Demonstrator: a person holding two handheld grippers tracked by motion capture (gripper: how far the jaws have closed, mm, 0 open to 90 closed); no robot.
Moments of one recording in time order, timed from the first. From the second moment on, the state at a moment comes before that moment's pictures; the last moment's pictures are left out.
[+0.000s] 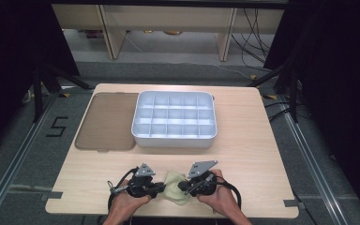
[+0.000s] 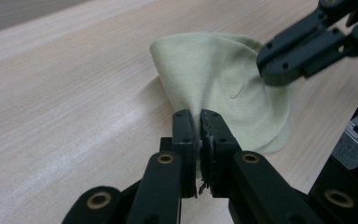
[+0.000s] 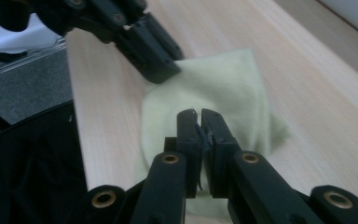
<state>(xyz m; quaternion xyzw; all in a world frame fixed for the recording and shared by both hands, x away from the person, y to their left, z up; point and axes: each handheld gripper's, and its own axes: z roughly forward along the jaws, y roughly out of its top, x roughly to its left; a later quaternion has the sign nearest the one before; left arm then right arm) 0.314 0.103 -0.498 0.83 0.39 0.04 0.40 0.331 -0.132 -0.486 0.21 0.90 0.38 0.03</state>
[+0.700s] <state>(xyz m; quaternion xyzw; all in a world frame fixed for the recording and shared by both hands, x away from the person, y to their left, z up) 0.309 0.105 -0.487 0.84 0.38 0.06 0.39 0.335 -0.114 -0.489 0.20 0.90 0.39 0.02</state>
